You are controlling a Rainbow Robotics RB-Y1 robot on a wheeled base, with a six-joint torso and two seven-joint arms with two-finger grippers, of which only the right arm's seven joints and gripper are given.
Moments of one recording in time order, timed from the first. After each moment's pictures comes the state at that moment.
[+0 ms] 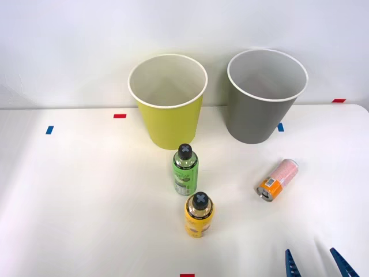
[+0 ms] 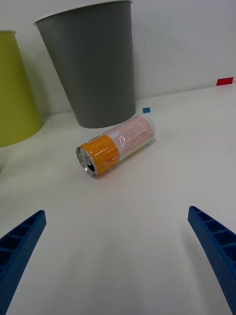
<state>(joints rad) 0.89 -0.17 0.08 -1.76 0.25 -0.72 1.05</state>
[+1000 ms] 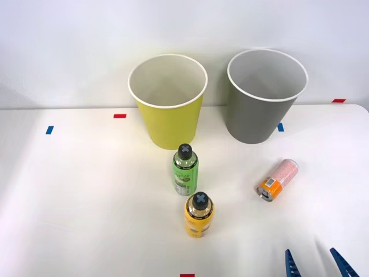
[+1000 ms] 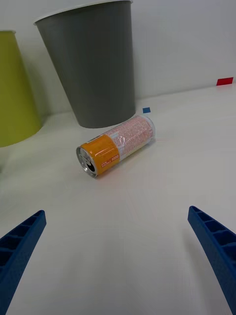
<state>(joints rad) 0.89 -0.17 0.08 -1.76 0.25 -0.72 1.05</state>
